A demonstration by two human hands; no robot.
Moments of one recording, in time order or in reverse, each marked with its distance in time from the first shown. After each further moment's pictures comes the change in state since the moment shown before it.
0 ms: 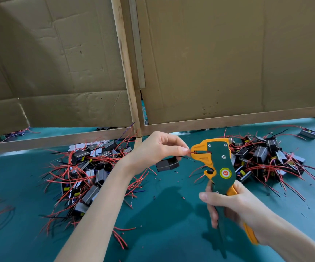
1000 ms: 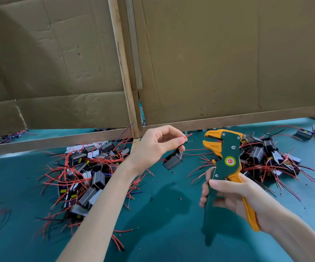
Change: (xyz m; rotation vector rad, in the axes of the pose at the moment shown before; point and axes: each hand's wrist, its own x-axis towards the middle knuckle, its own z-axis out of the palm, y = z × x) left_hand 0.011 -0.010 0.007 -0.105 0.177 0.164; right_hand 0.017 -0.004 -0.028 0.278 -0.171 -0.061
